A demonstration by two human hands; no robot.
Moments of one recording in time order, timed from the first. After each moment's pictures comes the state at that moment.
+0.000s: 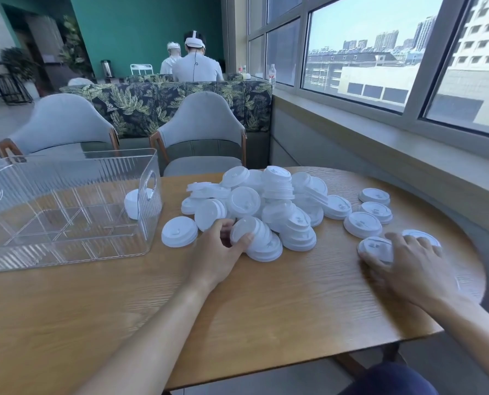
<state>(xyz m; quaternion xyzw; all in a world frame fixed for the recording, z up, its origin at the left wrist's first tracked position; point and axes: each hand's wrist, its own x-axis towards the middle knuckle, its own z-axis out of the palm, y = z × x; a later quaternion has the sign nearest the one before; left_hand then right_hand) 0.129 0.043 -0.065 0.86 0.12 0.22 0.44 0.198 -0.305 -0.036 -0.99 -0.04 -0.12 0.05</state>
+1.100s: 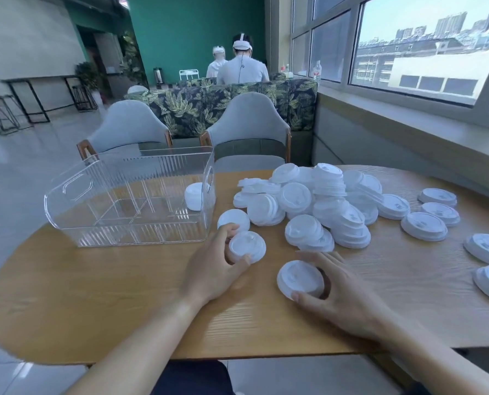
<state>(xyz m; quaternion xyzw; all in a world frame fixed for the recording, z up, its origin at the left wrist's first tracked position) 0.038 0.113 -0.062 0.92 0.11 0.23 0.30 0.116 -0.157 -0.058 -0.86 -0.40 0.01 0.33</state>
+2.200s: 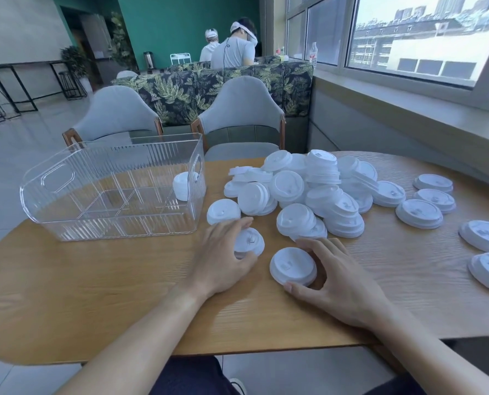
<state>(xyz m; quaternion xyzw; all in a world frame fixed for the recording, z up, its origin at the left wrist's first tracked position) 0.058 0.089 -0.062 0.95 0.07 0.20 0.22 0.123 -0.161 -0.059 -0.88 -0.38 -0.03 0.28</state>
